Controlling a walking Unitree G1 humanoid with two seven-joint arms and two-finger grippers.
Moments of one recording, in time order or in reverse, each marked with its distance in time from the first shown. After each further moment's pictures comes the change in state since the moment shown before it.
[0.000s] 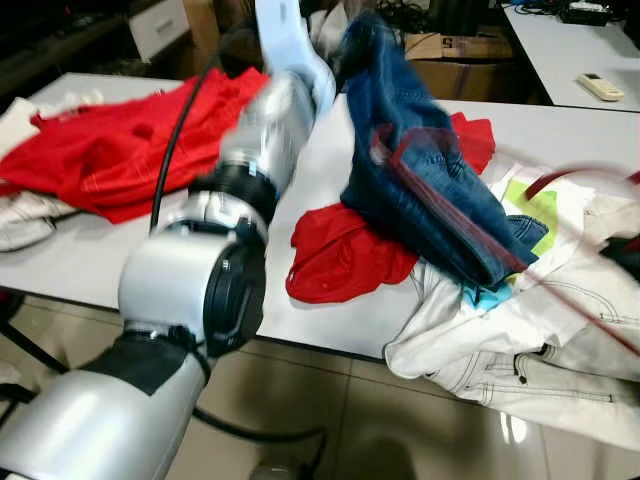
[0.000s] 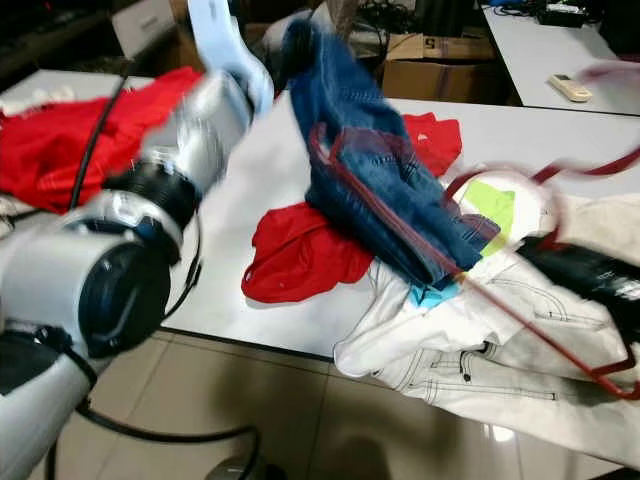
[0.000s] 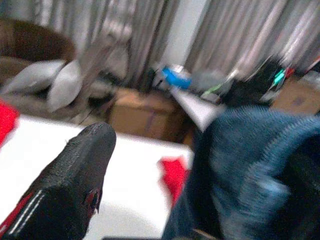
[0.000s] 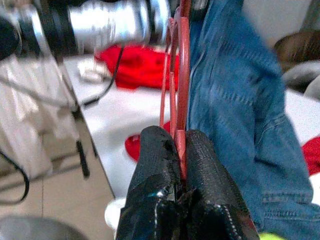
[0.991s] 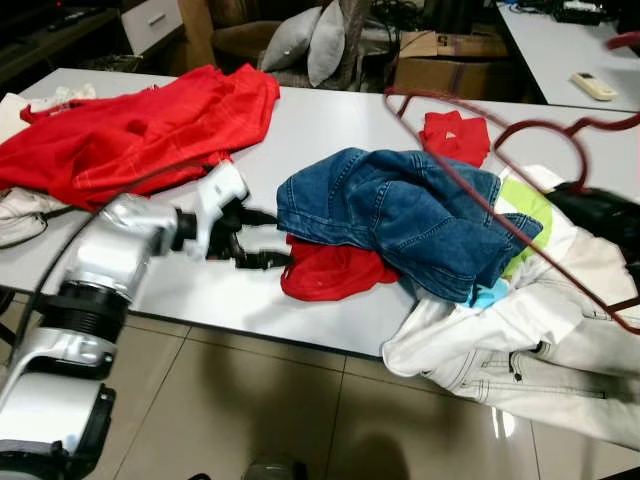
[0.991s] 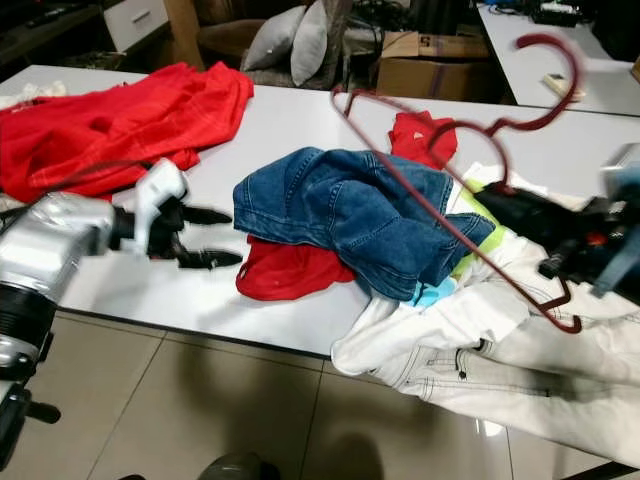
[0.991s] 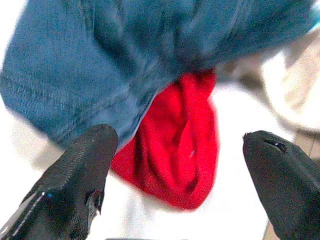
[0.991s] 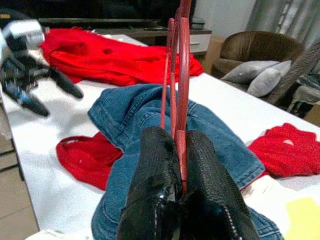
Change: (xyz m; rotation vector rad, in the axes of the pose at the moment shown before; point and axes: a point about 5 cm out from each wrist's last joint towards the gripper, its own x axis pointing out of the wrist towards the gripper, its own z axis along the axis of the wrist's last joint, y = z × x) left arm -0.128 0.100 -0.038 0.439 0.600 -0.764; right arm 0.060 -0.025 -0.011 -0.103 0.044 -0.169
